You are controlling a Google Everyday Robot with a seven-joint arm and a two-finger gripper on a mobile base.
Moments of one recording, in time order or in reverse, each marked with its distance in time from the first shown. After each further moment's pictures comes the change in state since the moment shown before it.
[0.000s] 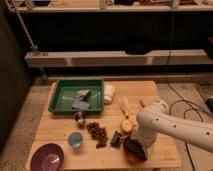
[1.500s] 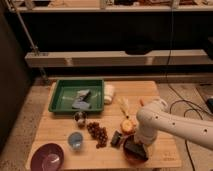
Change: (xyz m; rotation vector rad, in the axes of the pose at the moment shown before) arm 0.009 0.001 0.003 -0.027 0.002 0.030
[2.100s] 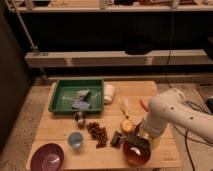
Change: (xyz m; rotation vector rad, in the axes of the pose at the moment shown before) arm 0.011 -0.006 -0.088 0.144 -0.049 0.010
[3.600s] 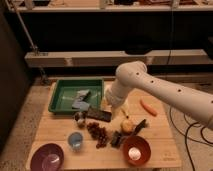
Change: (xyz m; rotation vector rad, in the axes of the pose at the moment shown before) arm -0.113 -0.209 -0.008 0.189 -0.266 -0.317
